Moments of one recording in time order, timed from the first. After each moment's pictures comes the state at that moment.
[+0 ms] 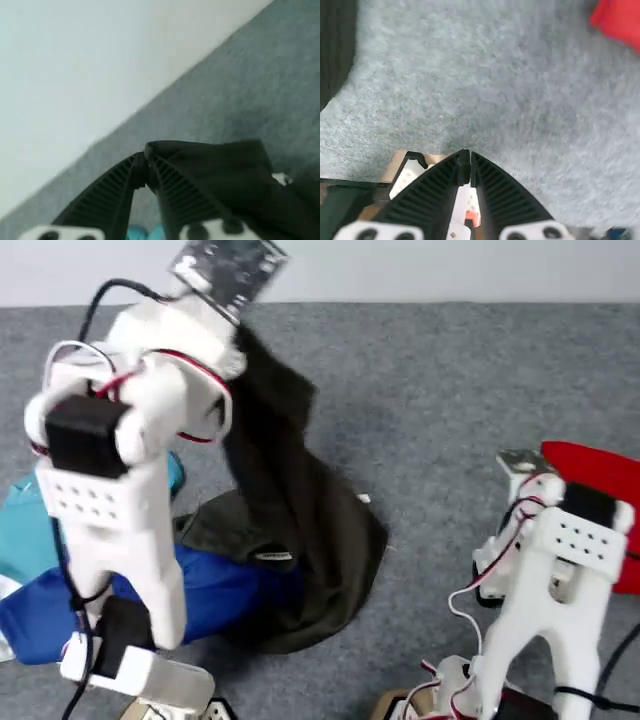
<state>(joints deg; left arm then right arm) 6.9 1.9 -52.0 99.4 -21.4 18.8 -26.4 30.4 100.6 24.7</state>
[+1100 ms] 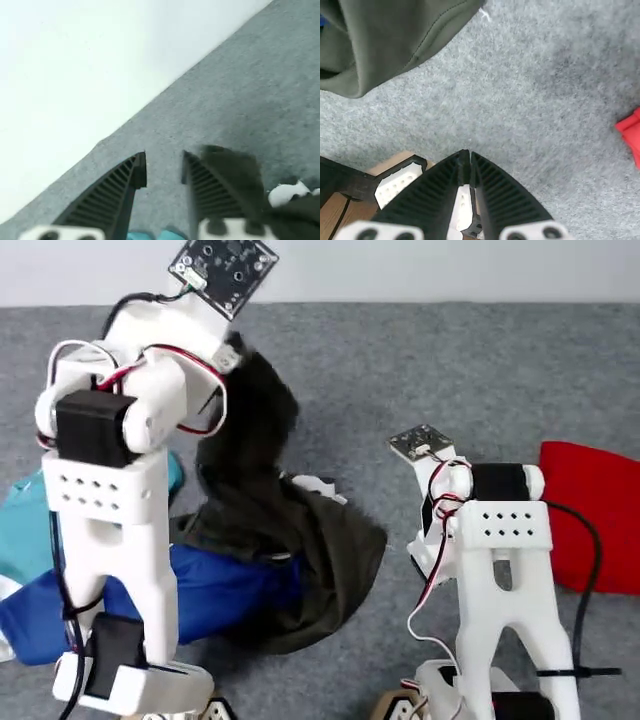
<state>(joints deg) 7.5 -2.9 -40.7 90.9 -22.9 -4.0 -26.4 27.2 100.6 25.2</state>
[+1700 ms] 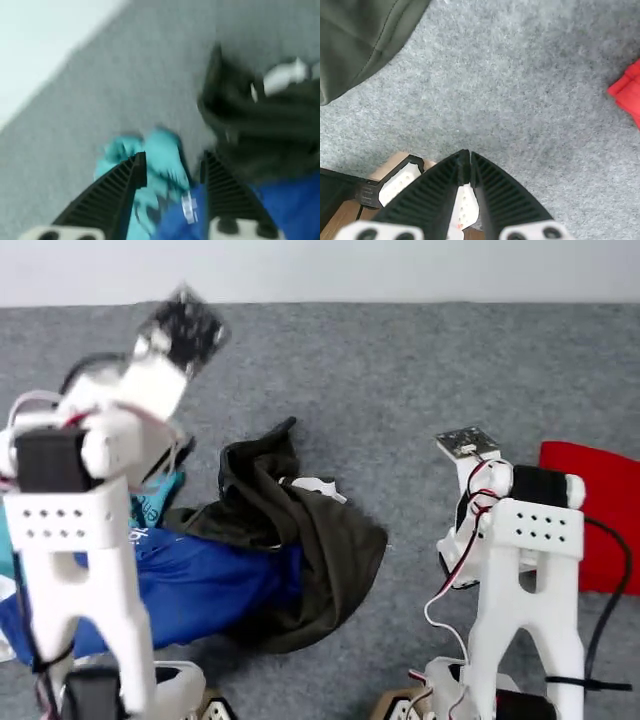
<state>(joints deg) -5.5 -20.0 -9.9 99.2 -34.6 6.7 -26.4 28.0 100.6 25.3</state>
